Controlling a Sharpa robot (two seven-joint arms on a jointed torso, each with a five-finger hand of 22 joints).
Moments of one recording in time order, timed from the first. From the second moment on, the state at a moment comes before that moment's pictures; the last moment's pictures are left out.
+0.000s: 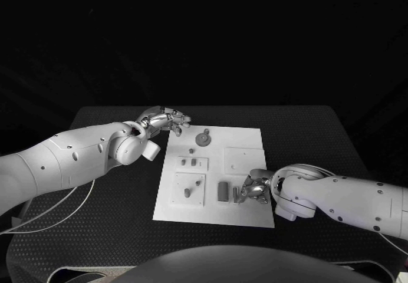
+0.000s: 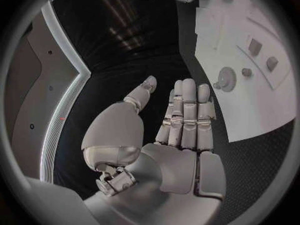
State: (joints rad) left arm 1.16 -0.70 -0.12 1.16 -0.25 -0.07 0.26; left_hand 0.98 -0.06 0.44 -0.26 0.06 0.86 0.16 0.32 0.47 1.20 0.09 0.14 0.28 1.04 -0.02 0.99 0.51 0.05 0.89 -0.11 0.69 1.29; right arm 1.06 -0.77 -0.22 1.57 -1.01 -0.12 -0.51; right_hand 0.89 -0.06 0.66 -0.29 0.05 1.05 0.08 0.31 0.56 1.15 -0.02 1.08 1.24 1.32 -0.12 1.15 1.16 0.25 1.15 -0.03 1.09 1.23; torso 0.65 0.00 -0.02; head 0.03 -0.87
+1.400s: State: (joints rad) left arm 1.17 -0.64 -0.12 1.03 -0.19 -0.10 0.29; left_hand 0.99 -0.07 0.47 -0.28 0.06 0.88 0.16 0.33 0.48 1.18 0.11 0.13 0.26 0.91 0.07 0.71 0.40 0.07 0.78 -0.03 0.54 1.25; right arm 1.19 -0.75 -0.11 1.20 -0.69 -0.14 -0.08; right_hand 0.93 -0.13 0.38 -0.29 0.13 0.87 0.15 0.25 0.56 0.91 0.05 0.99 1.11 1.10 -0.05 0.98 1.06 0.23 0.91 0.03 0.92 1.17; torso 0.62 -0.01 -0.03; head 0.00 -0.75
